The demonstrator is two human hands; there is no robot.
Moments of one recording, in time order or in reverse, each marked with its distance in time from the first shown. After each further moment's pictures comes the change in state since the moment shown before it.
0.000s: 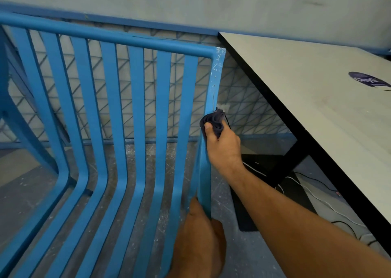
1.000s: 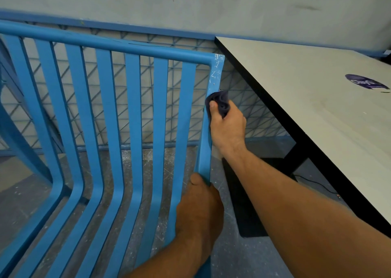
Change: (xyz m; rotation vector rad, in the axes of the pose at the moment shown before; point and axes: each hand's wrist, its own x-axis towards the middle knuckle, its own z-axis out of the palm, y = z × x) left_hand 0.054 0.020 0.019 -0.142 0.123 0.012; right_hand 0.034 -0.032 -0.010 0.140 0.194 -0.088
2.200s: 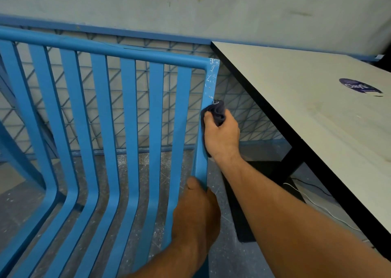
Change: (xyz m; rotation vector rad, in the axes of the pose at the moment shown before) left_hand -0.005 0.013 -0.011 0.347 -0.125 0.189; right_hand -0.007 0.005 0.005 0.180 0.001 0.126
